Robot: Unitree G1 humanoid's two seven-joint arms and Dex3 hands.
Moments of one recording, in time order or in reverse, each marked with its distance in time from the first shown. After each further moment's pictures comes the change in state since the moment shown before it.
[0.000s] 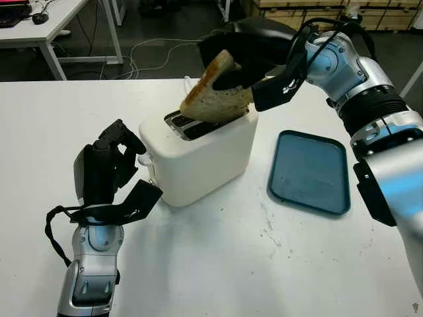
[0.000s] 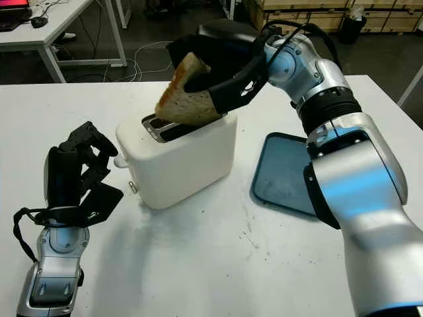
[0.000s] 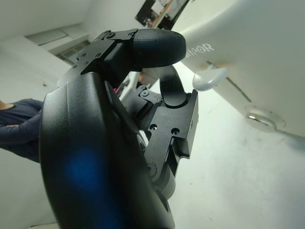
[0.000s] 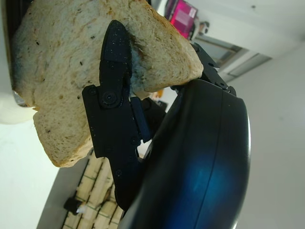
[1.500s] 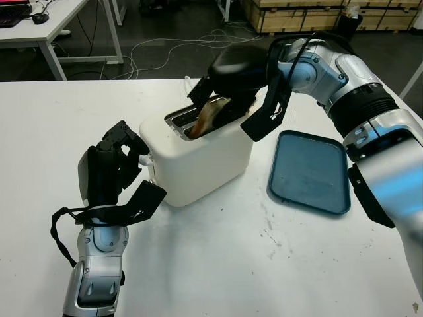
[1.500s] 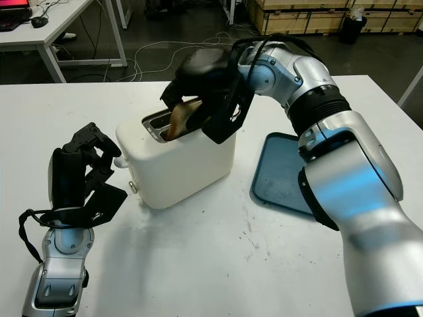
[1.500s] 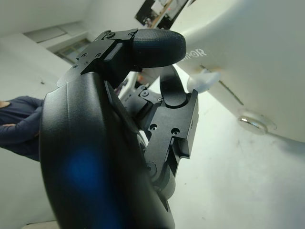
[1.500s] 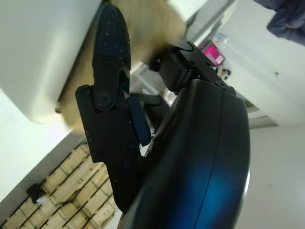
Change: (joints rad) left arm 0.005 -0.032 -0.013 -0.001 0.012 0.001 0.008; right arm -0.011 0.012 0.147 -0.083 -0.104 -0.055 0.112
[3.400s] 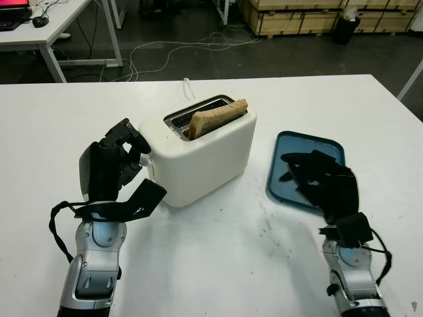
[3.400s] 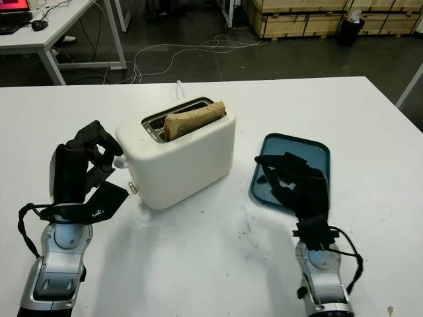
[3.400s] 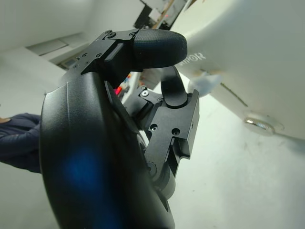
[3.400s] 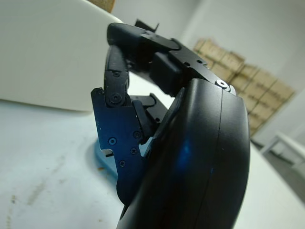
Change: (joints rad) left arm -0.034 0.058 0.008 0.050 -0.003 -0.033 -0.038; right arm 1.361 0.215 -0.572 -0.910 0.813 0.448 -0.475
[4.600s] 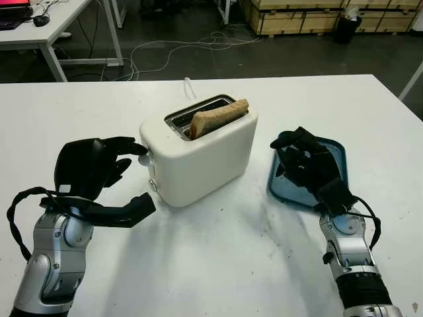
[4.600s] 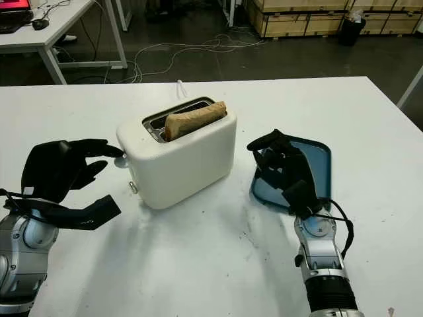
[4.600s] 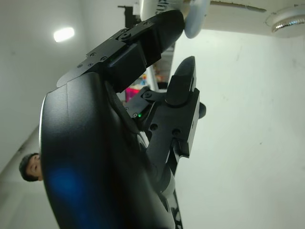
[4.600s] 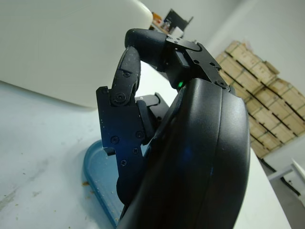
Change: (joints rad) left arm 0.020 0.271 -0.005 -0.091 0.263 0.061 -0.262; right arm -0.195 -0.045 -0.042 0.162 -0.143 0.047 0.177
